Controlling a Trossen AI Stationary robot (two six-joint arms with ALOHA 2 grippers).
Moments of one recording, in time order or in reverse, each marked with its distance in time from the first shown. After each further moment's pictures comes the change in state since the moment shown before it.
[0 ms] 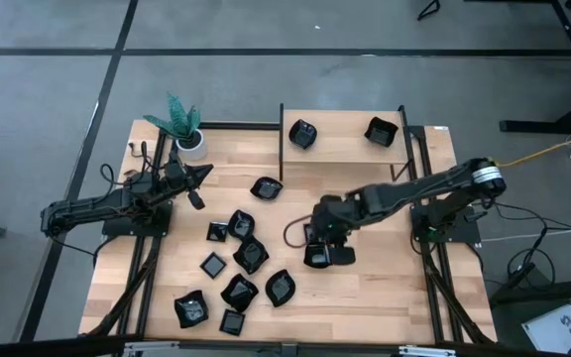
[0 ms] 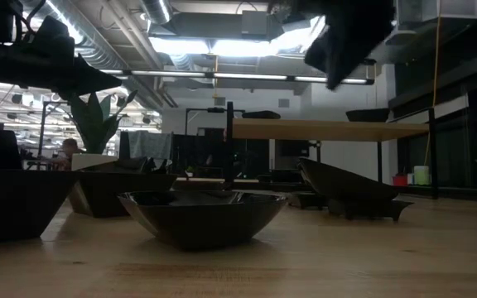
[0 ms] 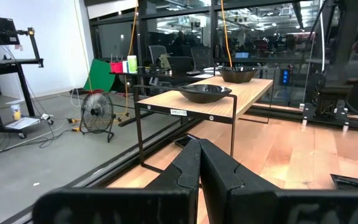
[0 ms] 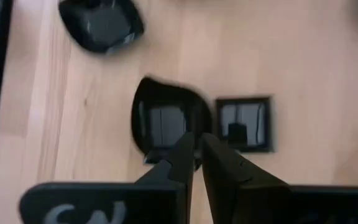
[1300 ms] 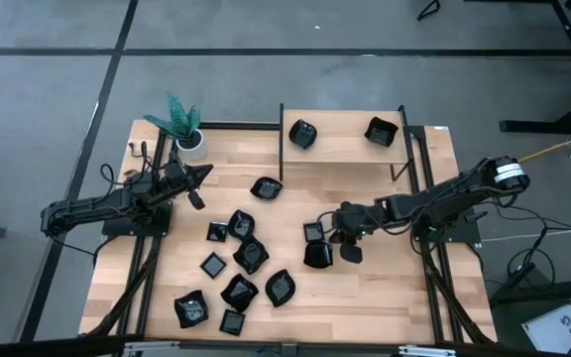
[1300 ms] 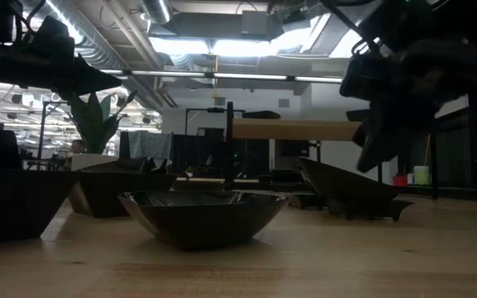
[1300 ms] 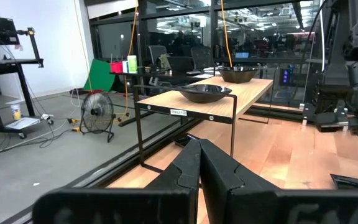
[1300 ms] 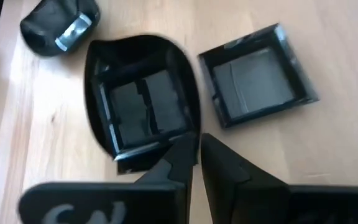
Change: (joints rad) left arm 0.000 0.000 0.000 0.000 0.000 0.000; right arm -0.025 -0.203 -0.720 0.832 -0.015 0.287
